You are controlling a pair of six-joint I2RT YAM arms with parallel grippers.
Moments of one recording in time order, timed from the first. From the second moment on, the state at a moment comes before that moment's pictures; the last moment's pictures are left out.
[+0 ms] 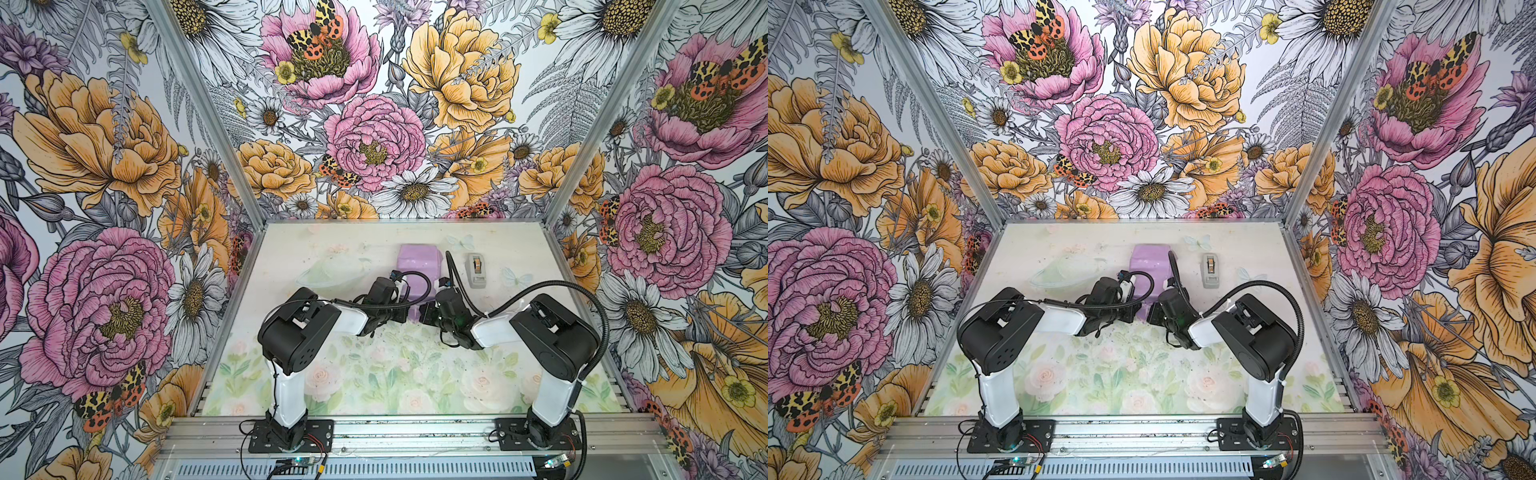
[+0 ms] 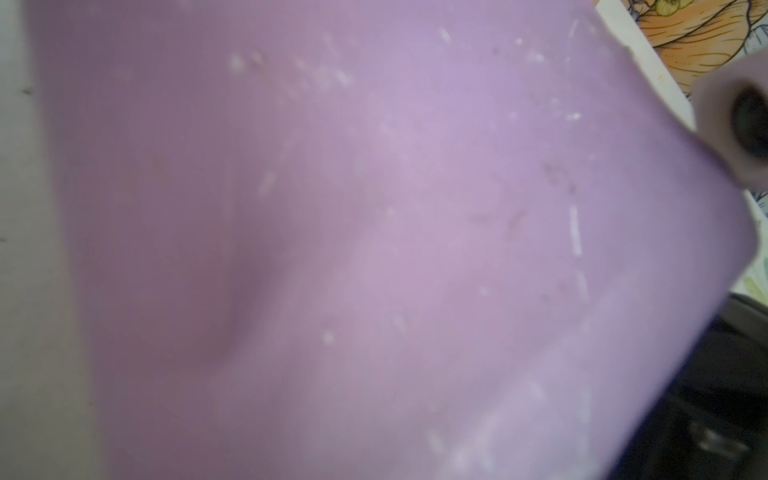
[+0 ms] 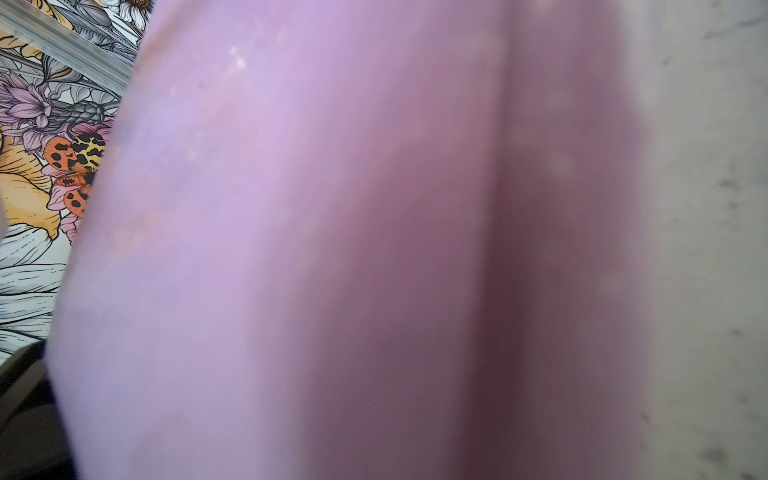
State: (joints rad) left arm -0.63 1.91 0.86 0.36 0.17 -0.36; right arm 0.64 1.84 0.69 0.47 -0.02 0.77
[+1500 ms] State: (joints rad) left arm -0.68 1.91 0.85 0.40 0.15 -0.37; right arm 0.64 1.83 0.69 0.47 -0.01 0.77
